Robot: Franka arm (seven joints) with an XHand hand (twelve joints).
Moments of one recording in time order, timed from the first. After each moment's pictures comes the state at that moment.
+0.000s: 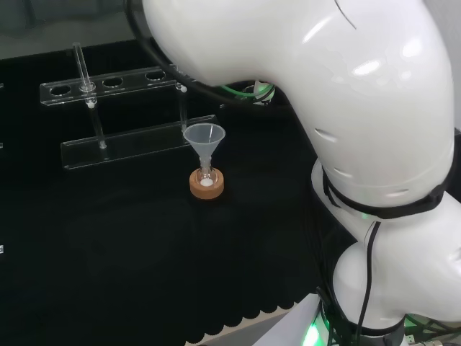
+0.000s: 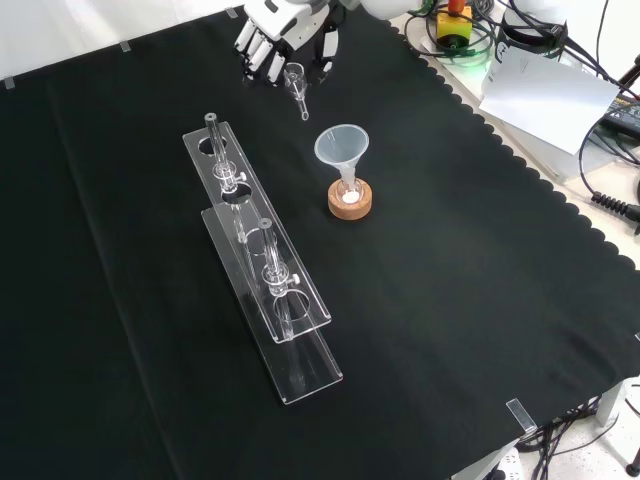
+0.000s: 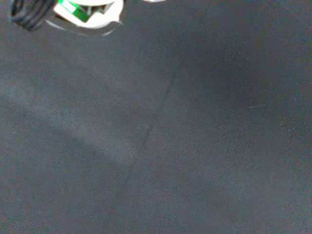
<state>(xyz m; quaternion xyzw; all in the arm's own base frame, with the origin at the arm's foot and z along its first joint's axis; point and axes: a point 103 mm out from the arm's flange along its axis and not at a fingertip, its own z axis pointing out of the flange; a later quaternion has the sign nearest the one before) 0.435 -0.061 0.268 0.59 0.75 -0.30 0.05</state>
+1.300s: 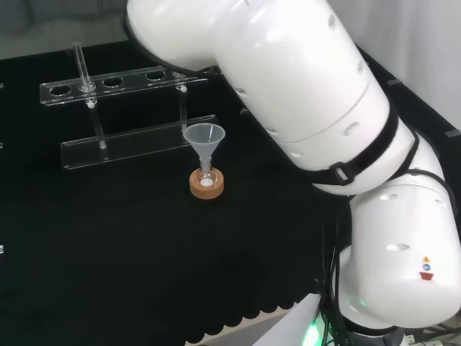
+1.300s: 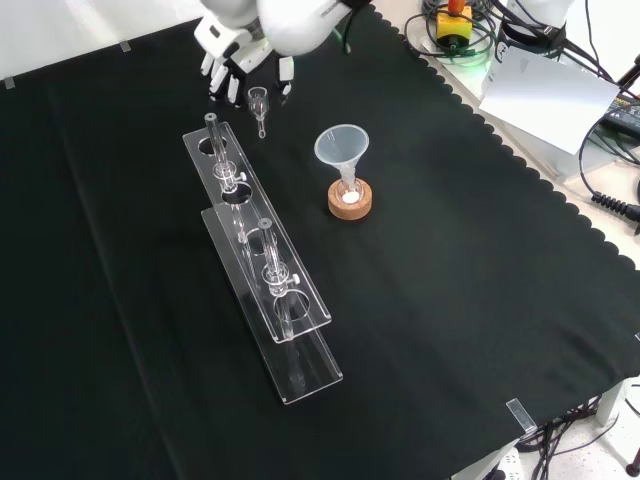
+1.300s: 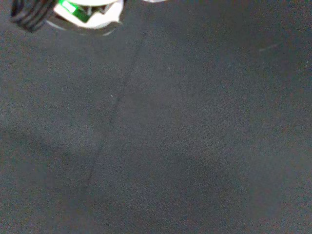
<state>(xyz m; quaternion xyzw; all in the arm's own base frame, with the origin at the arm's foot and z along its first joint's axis) 0.482 -0.134 0.185 0.63 0.72 -0.28 -0.03</state>
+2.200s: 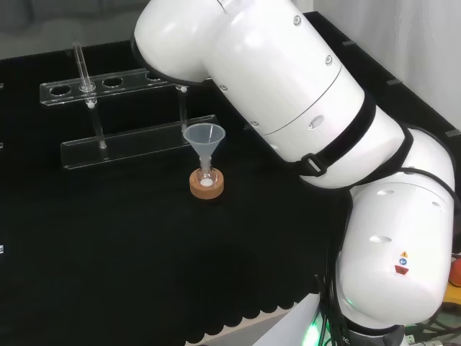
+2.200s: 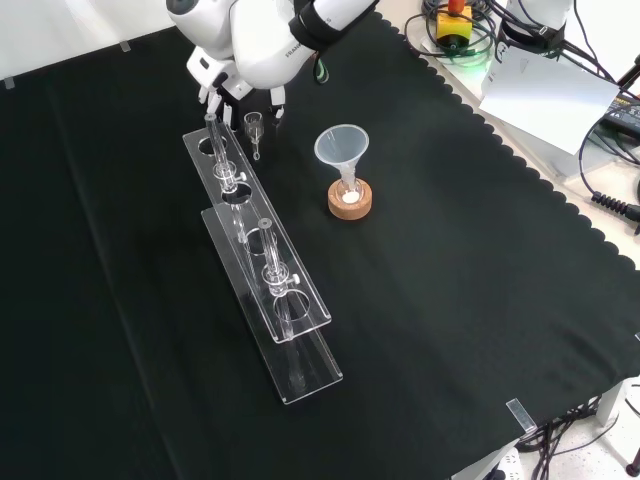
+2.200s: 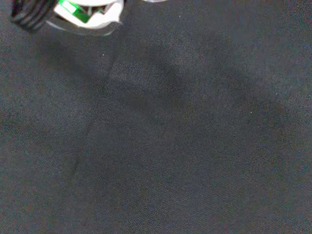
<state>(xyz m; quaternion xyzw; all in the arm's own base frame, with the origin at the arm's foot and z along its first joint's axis) 0.494 -0.151 0.123 0.63 0.72 -0.27 -0.07</state>
